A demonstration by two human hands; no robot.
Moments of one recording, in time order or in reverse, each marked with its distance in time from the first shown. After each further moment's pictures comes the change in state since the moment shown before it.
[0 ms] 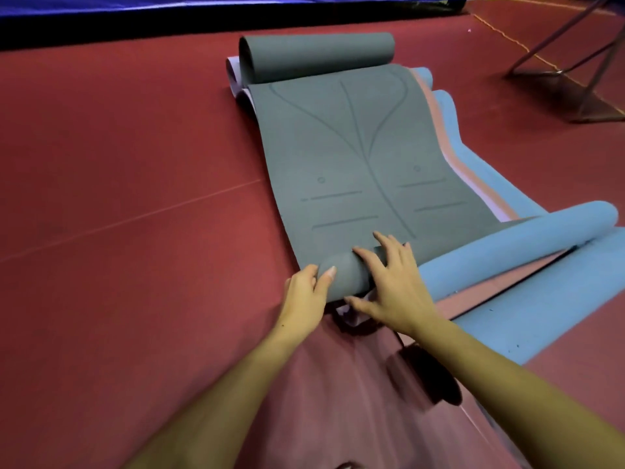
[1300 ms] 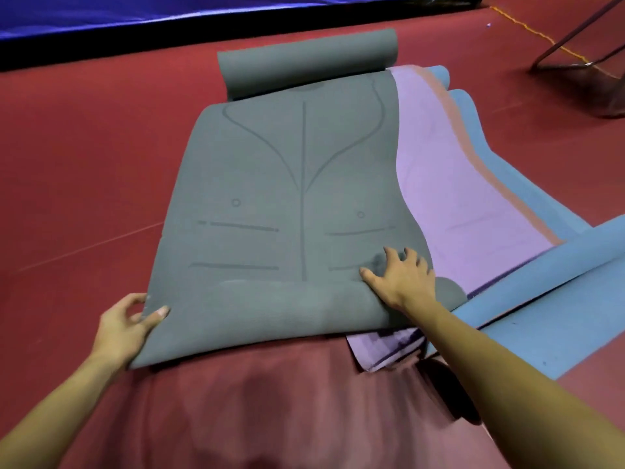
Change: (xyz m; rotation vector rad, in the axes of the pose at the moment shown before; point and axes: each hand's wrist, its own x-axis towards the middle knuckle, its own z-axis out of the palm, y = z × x) left_hand -0.020 -0.143 -0.249 0.063 0.300 -0.479; right_hand 0.051 0.018 0.031 0.016 -0.339 0.602
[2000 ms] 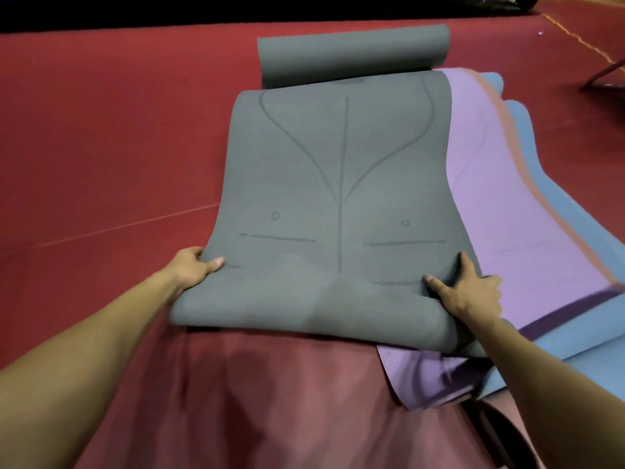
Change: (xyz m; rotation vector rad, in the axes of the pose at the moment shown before) left_hand 0.129 0.035 0.038 0.092 -0.251 -0.115; right_hand 0.049 0.020 0.008 0.213 0.077 0.300
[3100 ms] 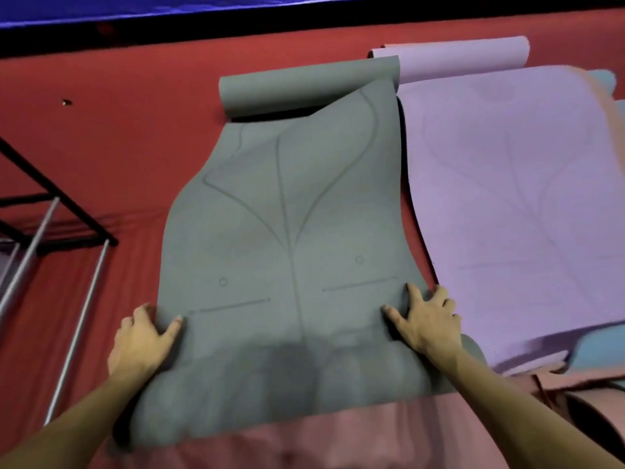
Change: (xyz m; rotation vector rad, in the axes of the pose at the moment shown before) left_hand -0.190 -0.228 -0.144 0.429 0.475 -0.257; right_hand -0.187 -0.086 0.111 -0.361 -0.116 -0.472
